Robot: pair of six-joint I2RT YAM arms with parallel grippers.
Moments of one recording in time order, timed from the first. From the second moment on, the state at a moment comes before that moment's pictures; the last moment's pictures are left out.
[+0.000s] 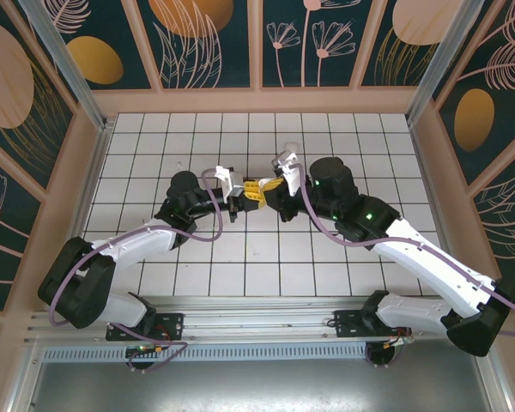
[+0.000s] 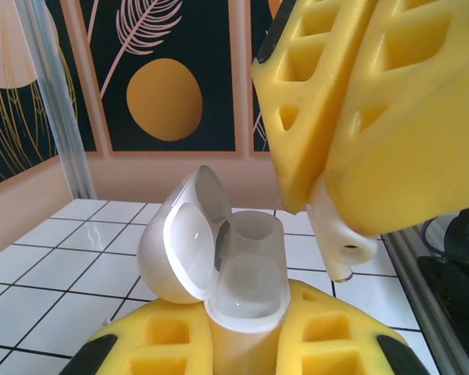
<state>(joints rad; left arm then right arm) -0.59 1.42 0.71 0.77 0.83 0.00 0.85 1.10 1.13 -0.42 -0.17 0.09</state>
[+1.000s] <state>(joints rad) -0.59 1.30 0.52 0.97 0.55 0.20 0.85 1.05 1.15 -0.33 -0.07 0.05</state>
